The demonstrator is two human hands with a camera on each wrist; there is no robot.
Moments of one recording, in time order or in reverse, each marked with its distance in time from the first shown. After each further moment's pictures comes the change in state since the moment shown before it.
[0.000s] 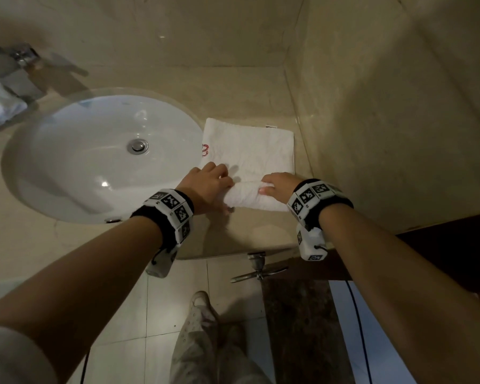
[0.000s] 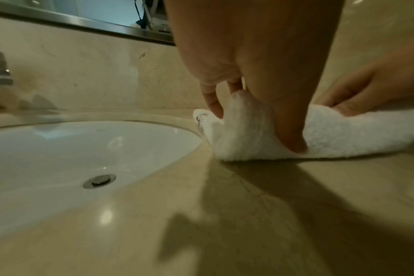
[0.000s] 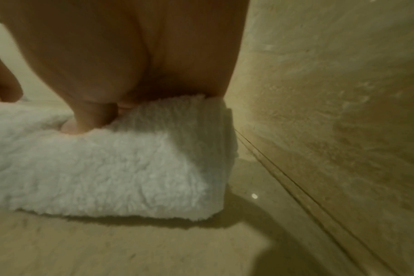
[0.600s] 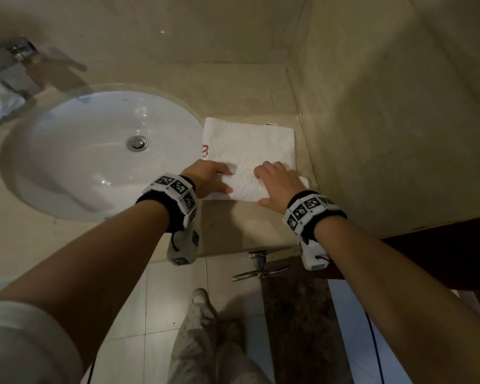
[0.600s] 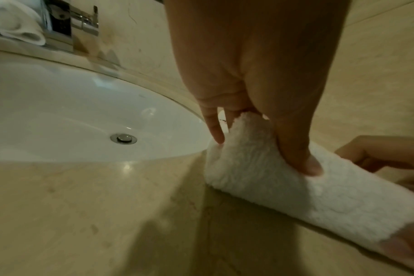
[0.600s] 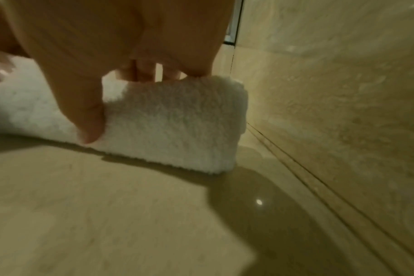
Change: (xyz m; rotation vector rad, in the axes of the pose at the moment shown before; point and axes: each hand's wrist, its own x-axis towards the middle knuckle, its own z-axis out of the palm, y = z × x) left_hand 0.018 -0.016 -0.005 -0.621 -0.079 -0.291; right_hand -0.007 -0.011 0.016 -0.342 0.315 -0.154
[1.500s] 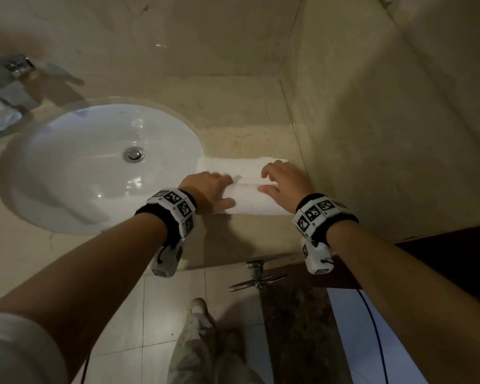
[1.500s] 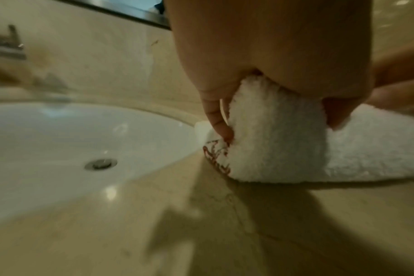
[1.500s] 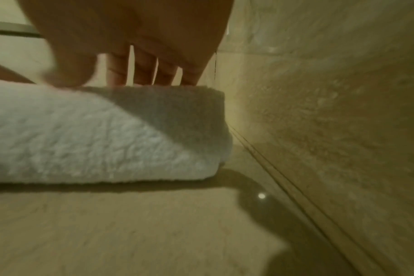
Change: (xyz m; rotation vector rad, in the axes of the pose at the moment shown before) left_hand -0.007 0.015 0.000 0.485 -0.002 0.198; right_hand -0.004 0.019 -0.017 0.250 0.166 0.107
